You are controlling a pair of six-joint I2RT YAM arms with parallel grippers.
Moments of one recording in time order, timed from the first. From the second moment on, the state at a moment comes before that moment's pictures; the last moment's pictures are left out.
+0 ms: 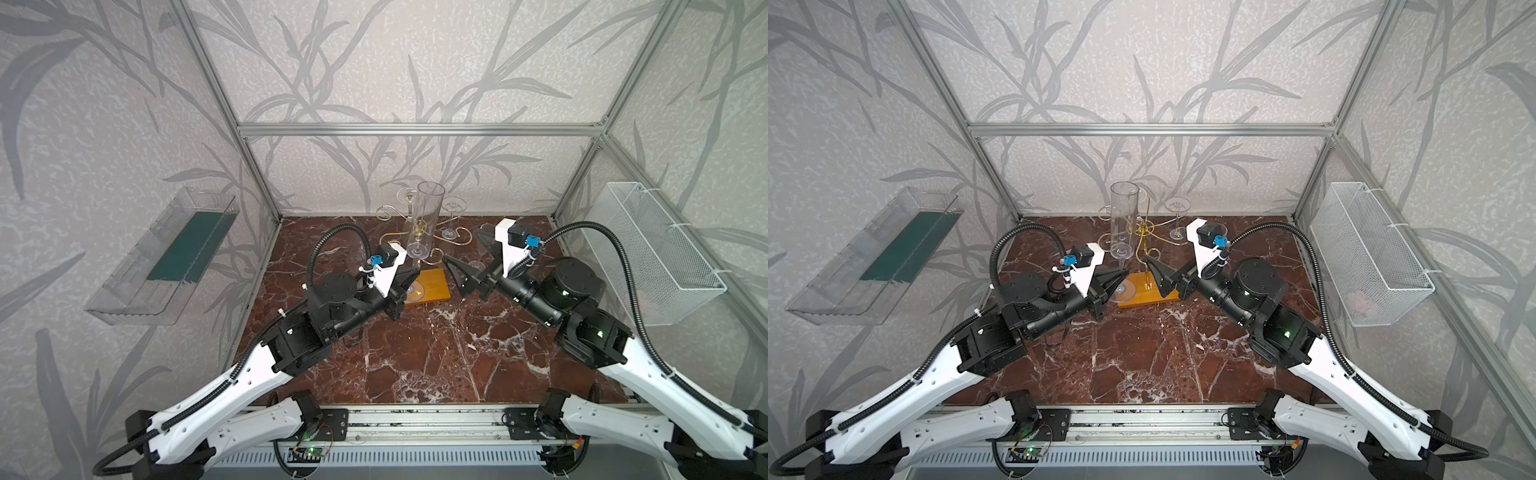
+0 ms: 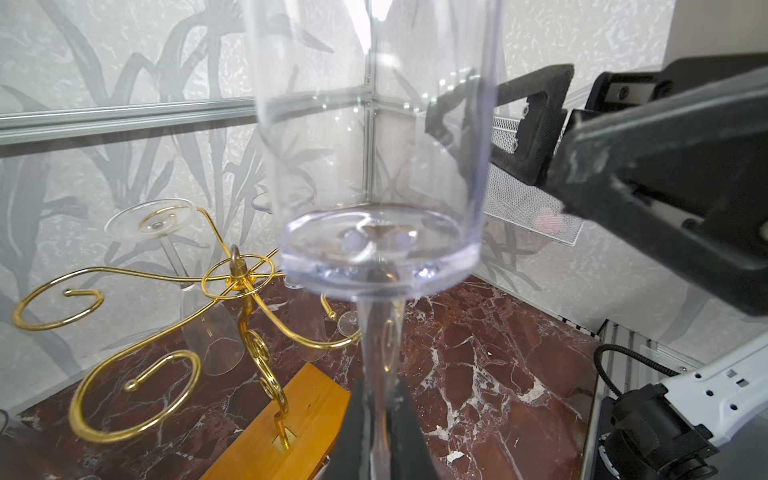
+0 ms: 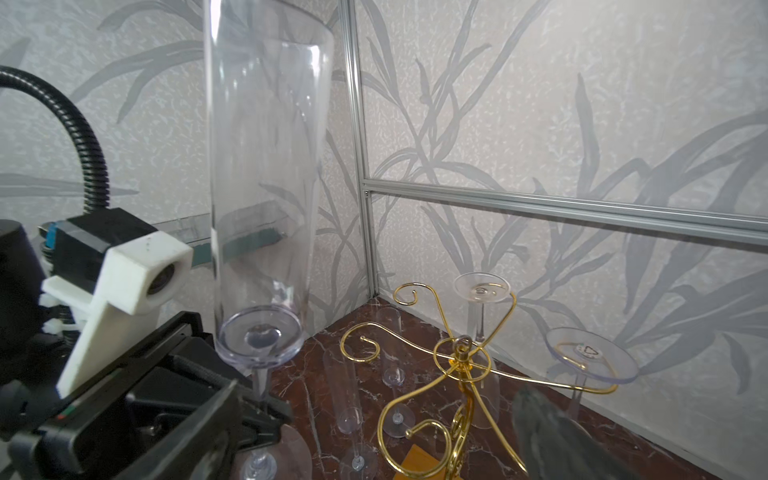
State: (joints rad) left arm -0.91 0.92 1.06 -0.24 -0.07 -0.04; right arm 0.88 0.94 1.16 -0.10 0.03 0.11
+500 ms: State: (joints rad) left arm -0.99 0.95 1.04 -0.19 -0.16 0.07; right arm 0.87 1.01 1.24 -0.08 -0.17 0.21
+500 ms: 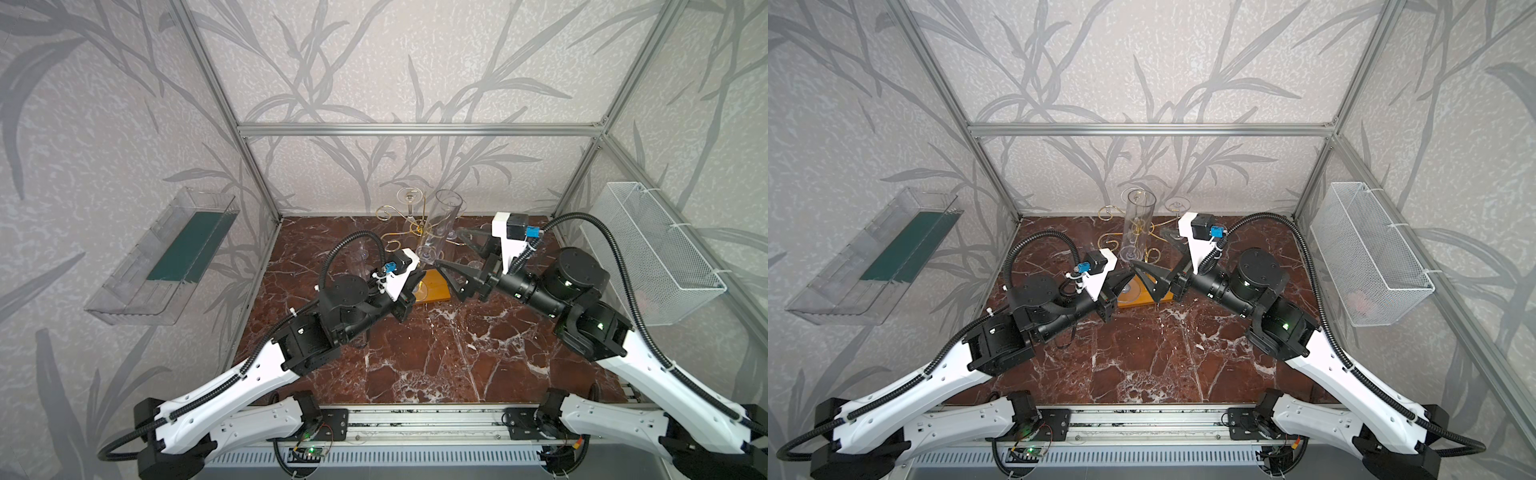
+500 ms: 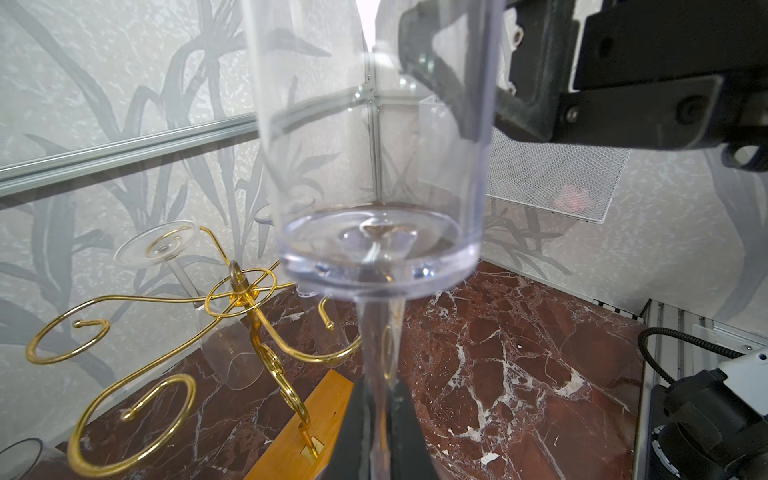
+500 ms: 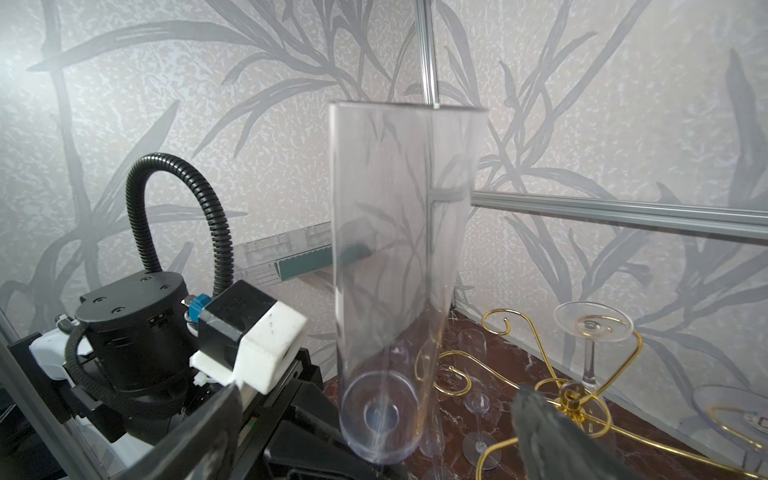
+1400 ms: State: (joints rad) left arm -1.07 0.98 1.01 -0.14 -0.22 0.11; right arm 0.81 1.12 1.31 0.05 -0.22 0.21
